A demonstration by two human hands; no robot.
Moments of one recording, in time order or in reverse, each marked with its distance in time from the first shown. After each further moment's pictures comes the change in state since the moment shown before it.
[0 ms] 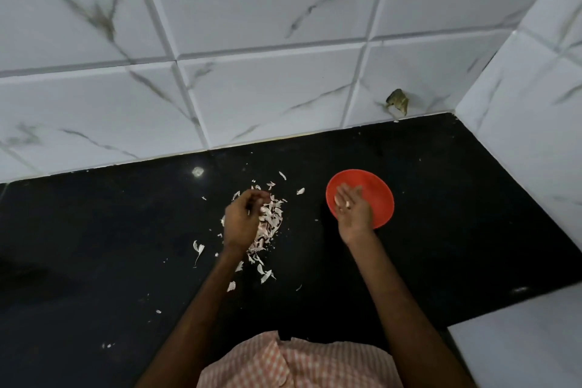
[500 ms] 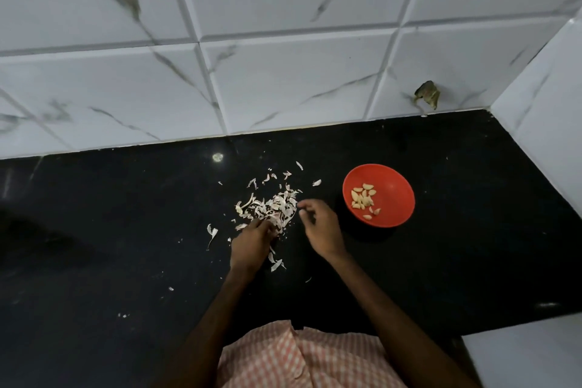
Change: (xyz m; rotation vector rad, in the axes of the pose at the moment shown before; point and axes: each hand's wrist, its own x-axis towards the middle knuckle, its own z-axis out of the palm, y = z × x) left_hand -0.048 -0.076 0.003 0.765 -0.201 -0.055; right_hand -0.007 0.086 -0.001 -1.160 -0.426 -0.610
